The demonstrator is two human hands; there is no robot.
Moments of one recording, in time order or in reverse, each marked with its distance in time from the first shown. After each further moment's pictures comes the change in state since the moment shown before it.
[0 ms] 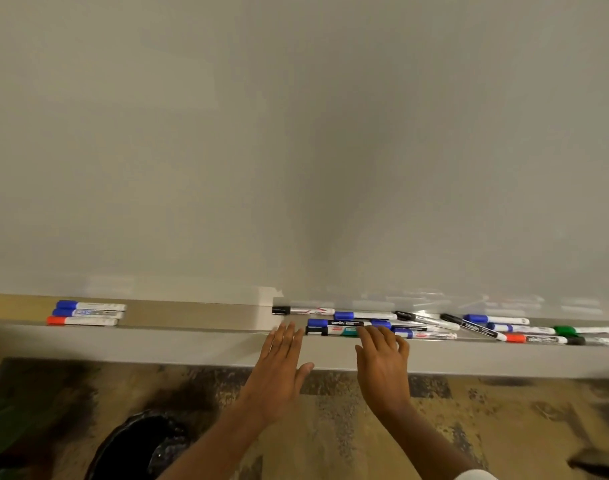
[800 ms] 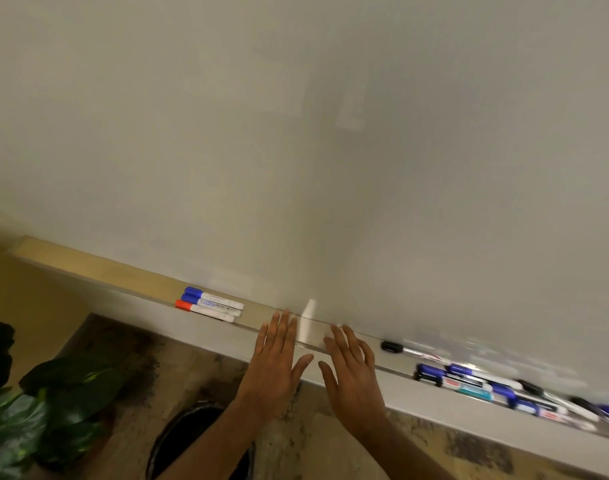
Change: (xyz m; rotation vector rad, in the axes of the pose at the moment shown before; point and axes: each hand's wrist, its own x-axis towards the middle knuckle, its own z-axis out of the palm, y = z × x) left_hand -0.058 -0.190 -0.073 0.044 0.171 -0.257; right_hand 0.031 -0.240 0.050 0.189 0.024 -0.457
